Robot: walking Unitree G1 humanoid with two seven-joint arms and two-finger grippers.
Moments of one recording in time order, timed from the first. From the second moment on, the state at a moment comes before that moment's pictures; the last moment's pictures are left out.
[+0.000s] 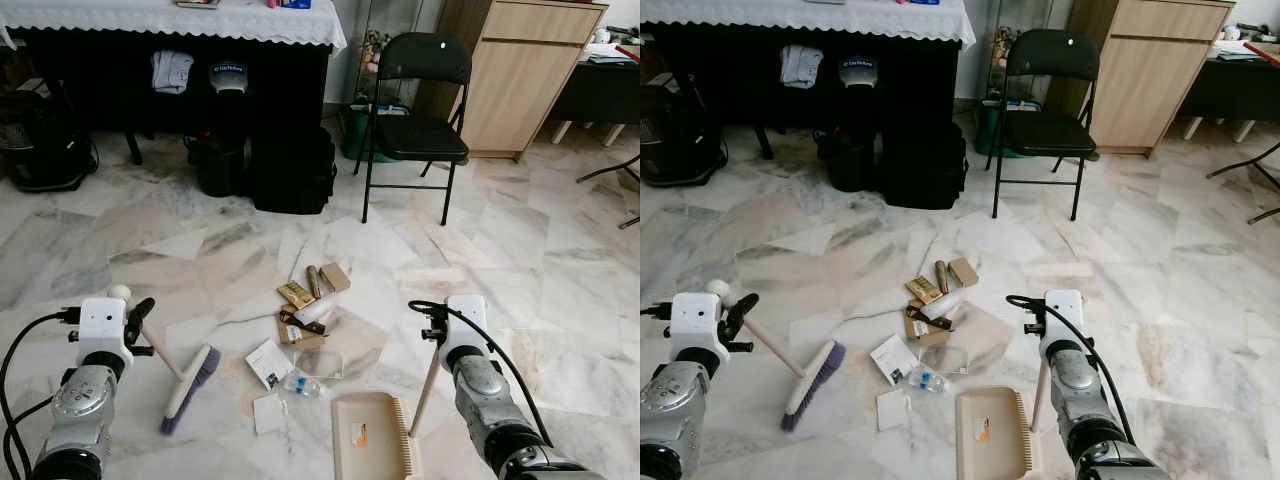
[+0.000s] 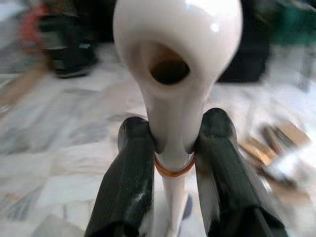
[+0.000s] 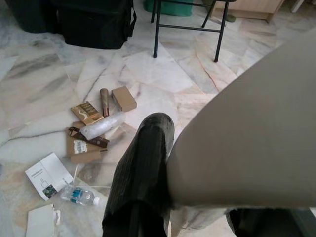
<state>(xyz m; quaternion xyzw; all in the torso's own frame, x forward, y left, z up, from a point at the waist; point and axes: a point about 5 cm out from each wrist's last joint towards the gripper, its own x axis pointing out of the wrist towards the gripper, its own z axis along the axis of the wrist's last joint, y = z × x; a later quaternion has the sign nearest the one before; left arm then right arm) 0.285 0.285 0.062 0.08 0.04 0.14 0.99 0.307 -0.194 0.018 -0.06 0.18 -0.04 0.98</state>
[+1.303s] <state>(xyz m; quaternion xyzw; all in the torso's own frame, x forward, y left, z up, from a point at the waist) 0.261 0.277 0.064 0.03 0.10 -0.05 0.99 0.306 -0.196 0.017 -0.06 0.18 -0.05 0.98</state>
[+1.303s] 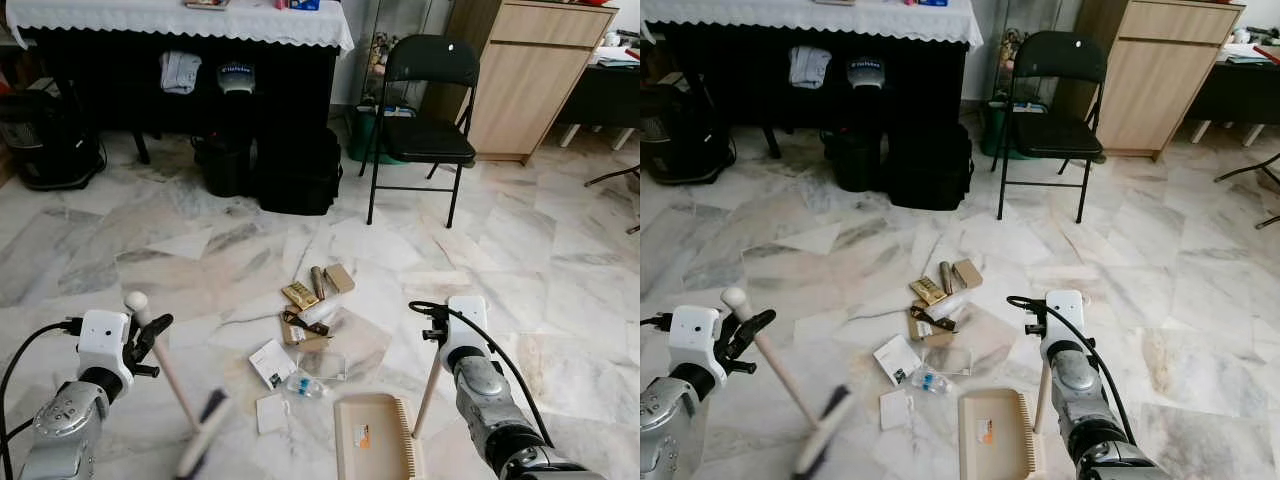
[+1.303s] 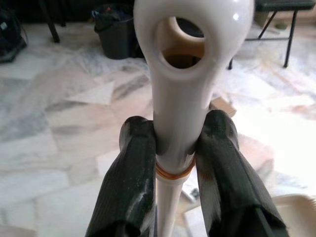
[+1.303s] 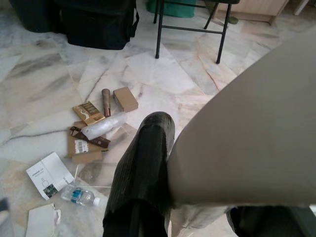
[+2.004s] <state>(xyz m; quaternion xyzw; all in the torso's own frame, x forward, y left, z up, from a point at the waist) 0.265 0.251 0.053 -0.13 0.12 -0.10 0.98 0.306 -0.196 0.017 -0.06 0.18 -0.05 0.98</state>
